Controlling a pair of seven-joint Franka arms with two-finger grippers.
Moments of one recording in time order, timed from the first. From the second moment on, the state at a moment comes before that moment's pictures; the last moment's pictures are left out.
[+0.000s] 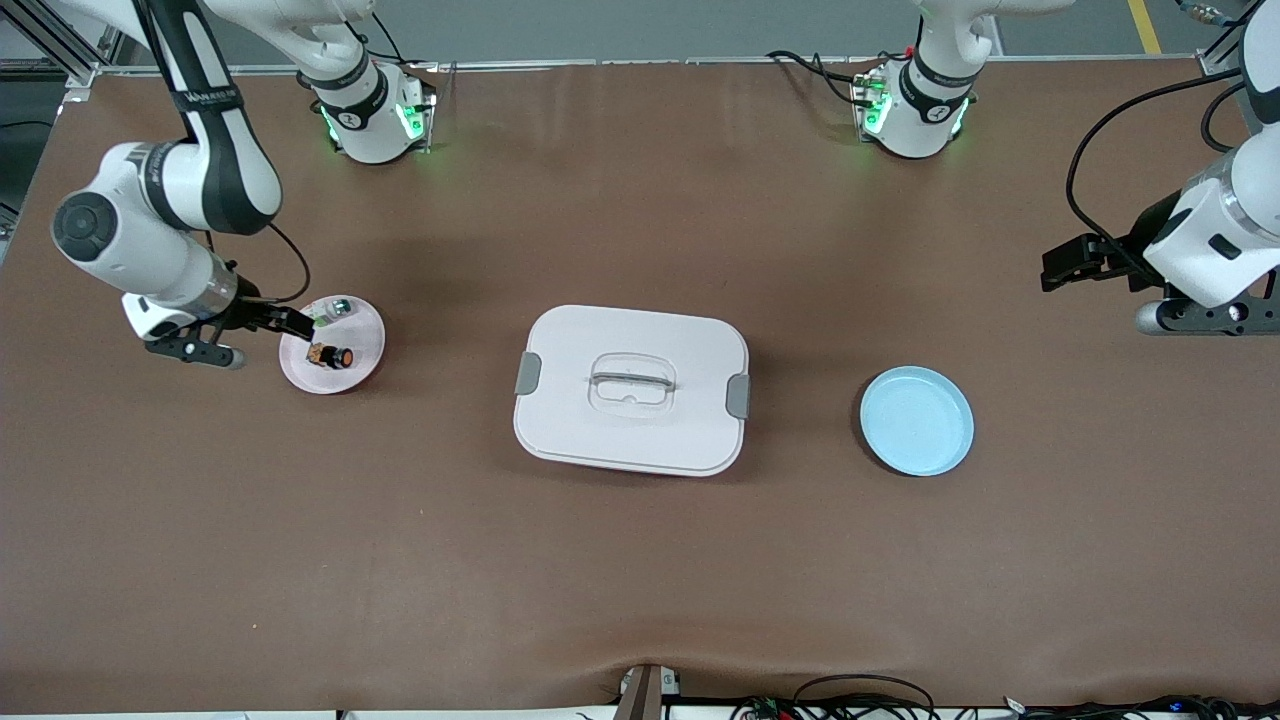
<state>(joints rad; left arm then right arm) -0.07 0.11 -0.03 -1.50 -0.01 1.47 -0.08 0.00 0.07 -0.05 -2.36 0.02 2.33 0.13</state>
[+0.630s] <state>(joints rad) -0.07 0.11 -0.03 -1.50 -0.01 1.47 -0.08 0.02 0.22 -0.05 -2.36 0.02 2.48 0.06</state>
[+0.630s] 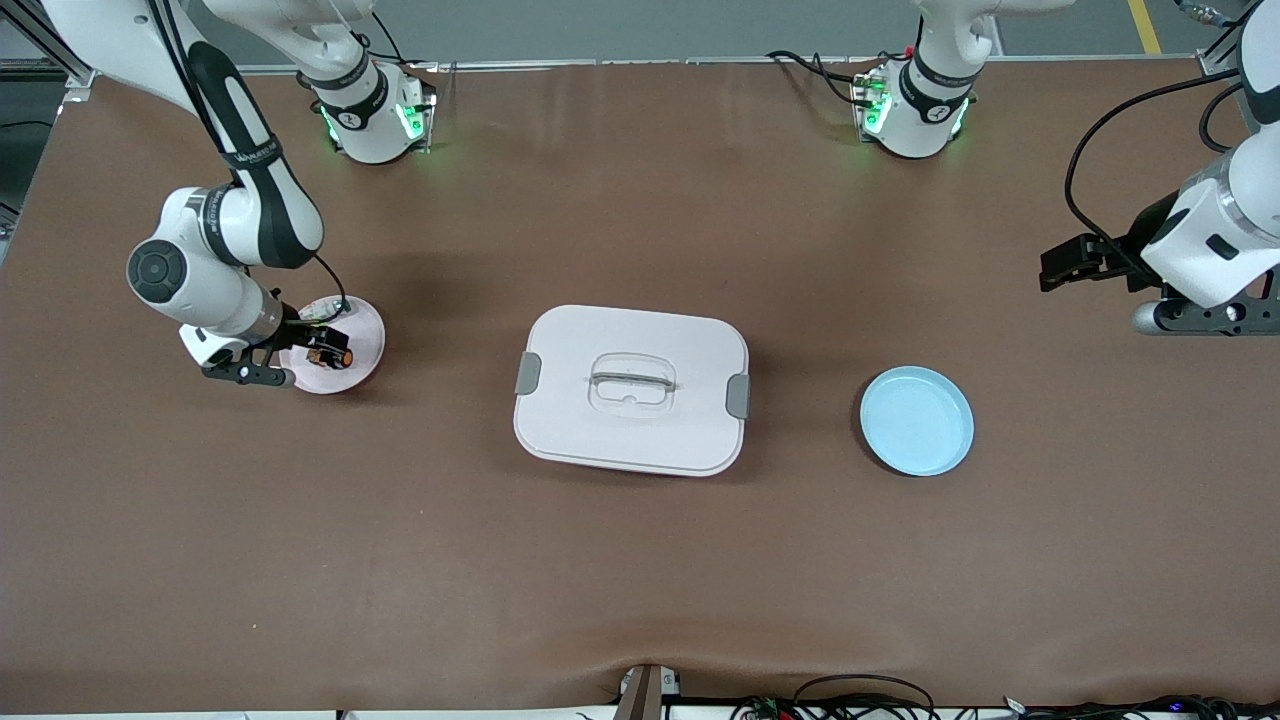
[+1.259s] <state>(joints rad) -0.09 0.11 -0.04 -1.50 -0.01 1.47 -0.08 0.02 0.29 -0.06 -2.36 0.02 2.51 0.03</state>
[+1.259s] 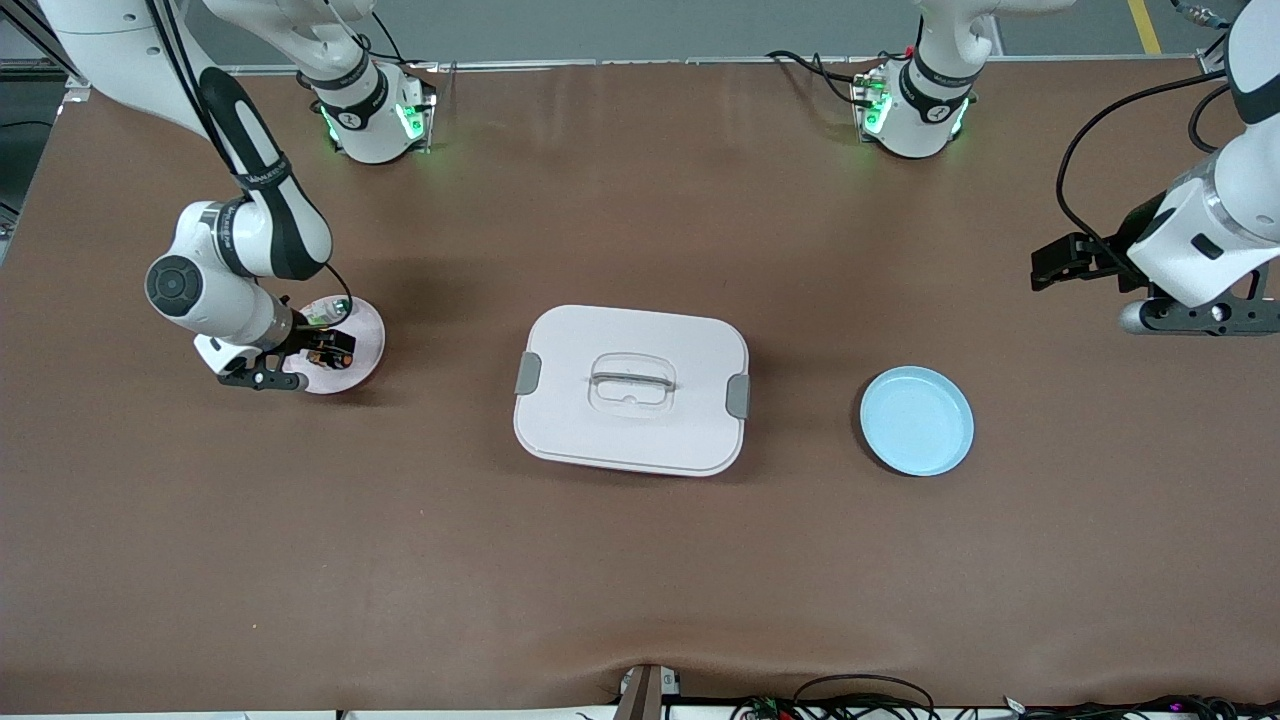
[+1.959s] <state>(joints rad) -0.10 0.11 -0.04 -1.50 -0.01 1.47 -0.08 0.02 0.34 -0.06 -2.35 0.02 2.55 0.03</state>
